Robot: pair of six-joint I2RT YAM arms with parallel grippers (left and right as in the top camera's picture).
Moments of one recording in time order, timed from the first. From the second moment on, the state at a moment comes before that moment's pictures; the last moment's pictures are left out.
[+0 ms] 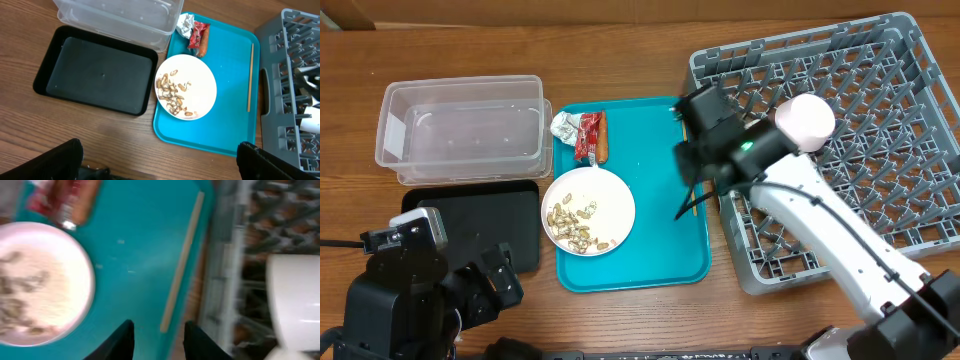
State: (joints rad) left arm -0.33 0.86 1.65 -1.69 -0.22 -0.62; right arm 0.62 1.63 1.46 -0.95 0.12 0.25
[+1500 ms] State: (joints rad) left arm -0.33 0.86 1.65 -1.69 -0.22 -0.62; right arm 0.64 2.07 1.41 -0.73 0.29 0.54
